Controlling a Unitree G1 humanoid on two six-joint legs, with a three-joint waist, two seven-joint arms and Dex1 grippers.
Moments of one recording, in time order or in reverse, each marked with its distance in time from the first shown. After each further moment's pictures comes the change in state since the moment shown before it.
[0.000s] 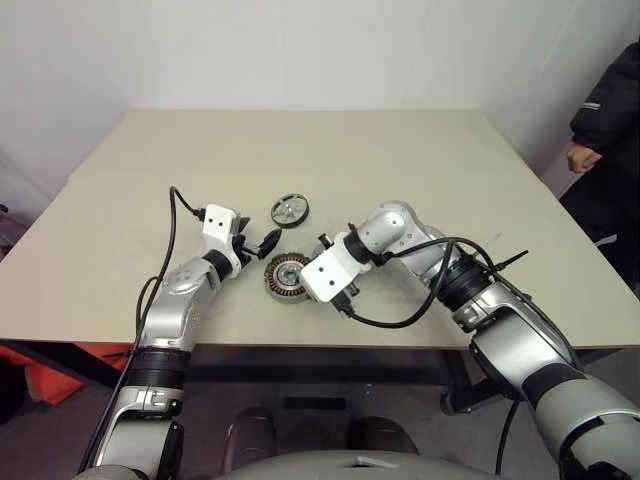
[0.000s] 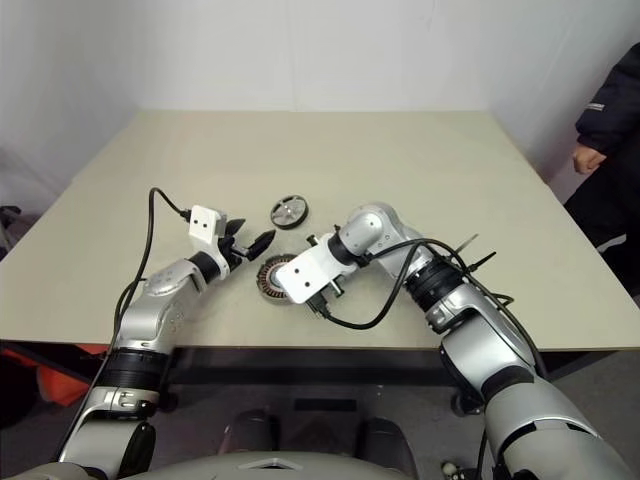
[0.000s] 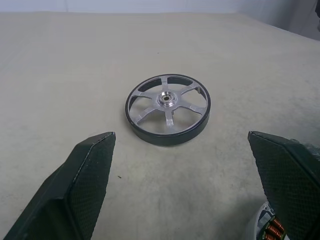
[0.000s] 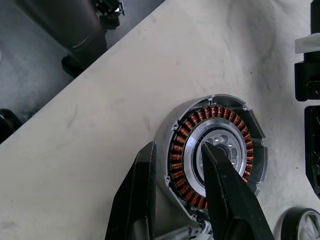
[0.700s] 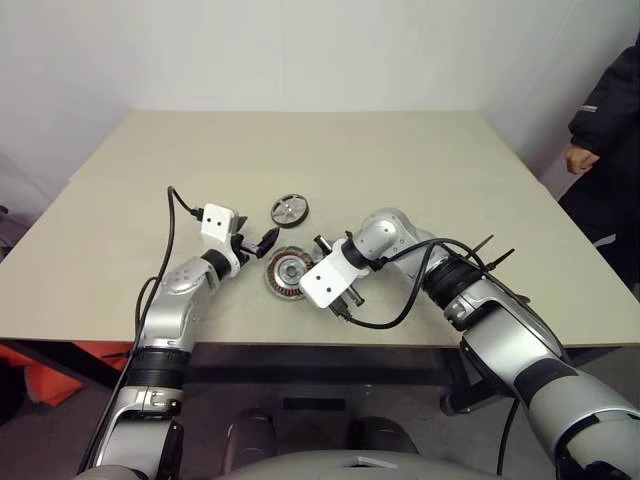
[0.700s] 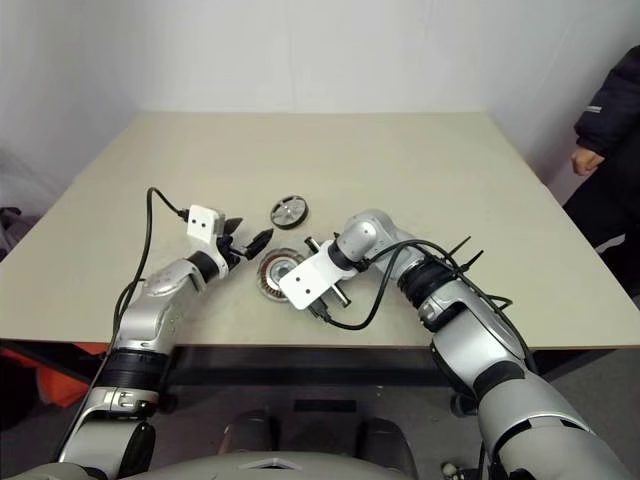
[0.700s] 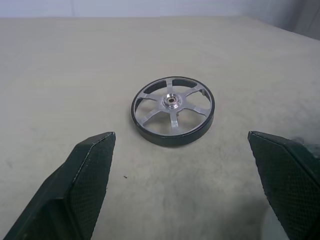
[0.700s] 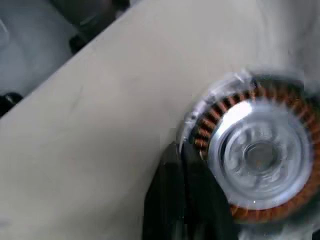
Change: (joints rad) left arm 0.002 0.001 0.005 0.000 0.005 -0.010 0.017; right arm -0.034 0.044 0.033 0.194 -0.087 -0.099 -0.065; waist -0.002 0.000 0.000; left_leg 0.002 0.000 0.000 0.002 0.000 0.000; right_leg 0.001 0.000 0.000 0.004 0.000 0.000
